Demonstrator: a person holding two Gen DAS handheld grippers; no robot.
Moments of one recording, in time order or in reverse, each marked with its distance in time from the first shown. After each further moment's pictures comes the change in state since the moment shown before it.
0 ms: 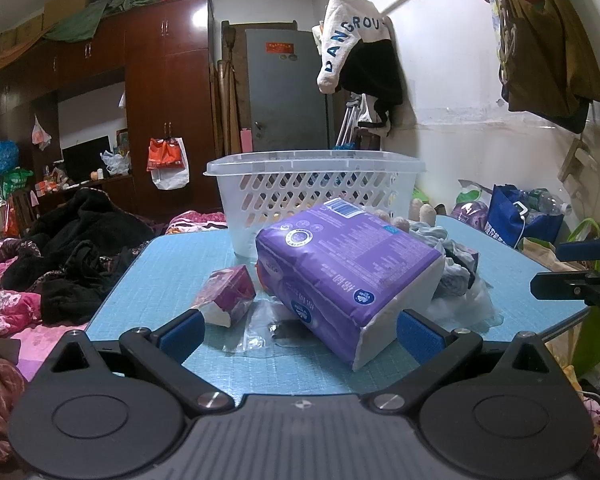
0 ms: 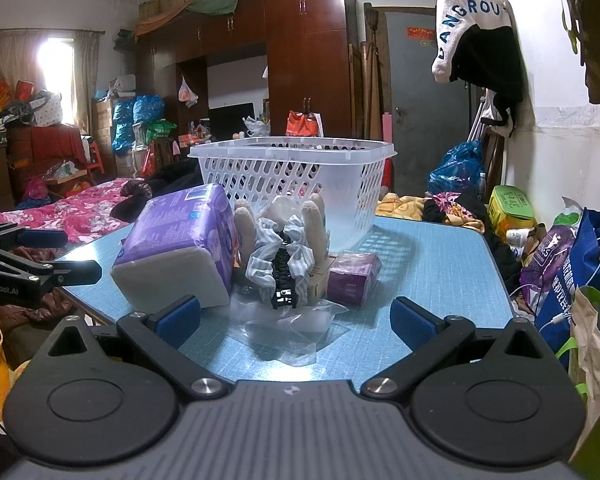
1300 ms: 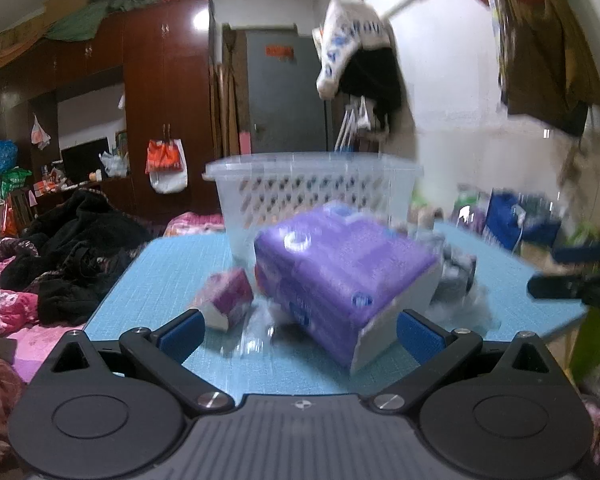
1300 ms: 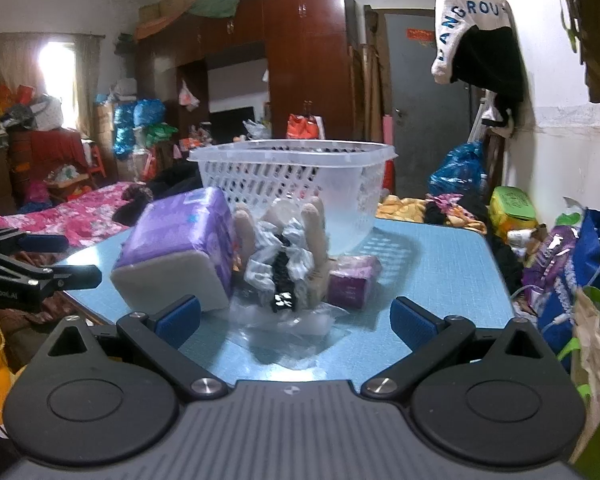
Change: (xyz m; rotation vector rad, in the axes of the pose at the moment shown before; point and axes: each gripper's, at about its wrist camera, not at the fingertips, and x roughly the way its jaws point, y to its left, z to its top) left arm -0.003 0.001 -0.002 -0.031 -0.048 -0.013; right arm 0.001 -0.002 -0.002 0.002 -0.045 0.055
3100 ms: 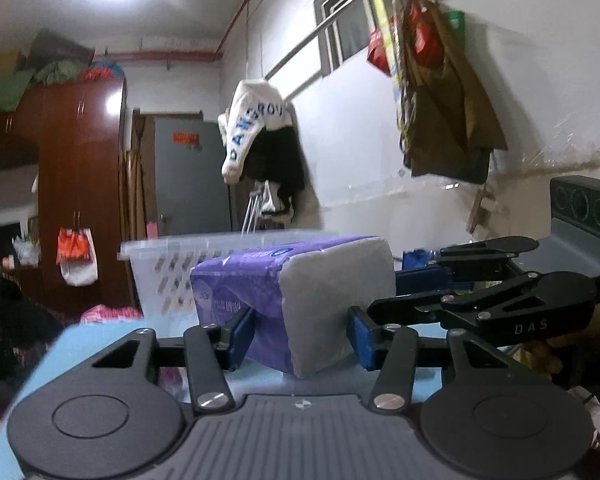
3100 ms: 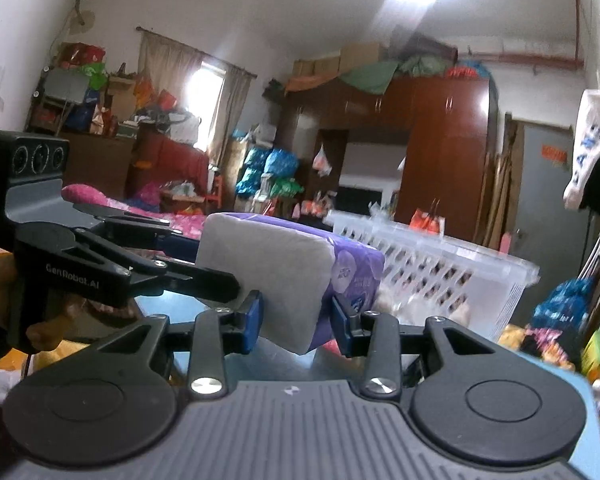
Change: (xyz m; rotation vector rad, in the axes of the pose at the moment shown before) left arm 0.009 0.003 -0.013 0.125 -0.272 -0.305; right arm 0.020 0.033 -0.001 -0.350 -0.245 0.287
